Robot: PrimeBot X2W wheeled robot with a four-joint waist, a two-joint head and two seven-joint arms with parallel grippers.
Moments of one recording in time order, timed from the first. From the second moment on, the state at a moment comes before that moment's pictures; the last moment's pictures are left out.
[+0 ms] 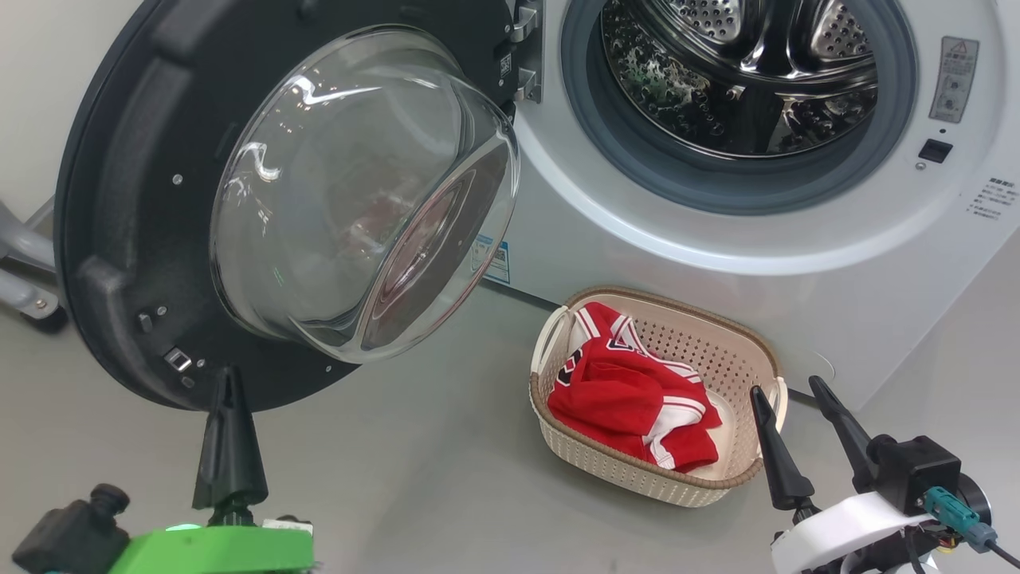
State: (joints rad) left arm 0.13 0.05 -0.19 -0.26 -0.77 0.12 -0.21; right arm 0.11 -0.20 0.26 0.01 0.39 -0.04 -0.15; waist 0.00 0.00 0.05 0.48
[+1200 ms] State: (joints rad) left arm -0.10 0.15 0.37 -0.26 -1.66 0.05 -0.23; right arm 0.07 -0.23 0.26 -0.02 0.38 -0.02 -0.14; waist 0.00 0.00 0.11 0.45
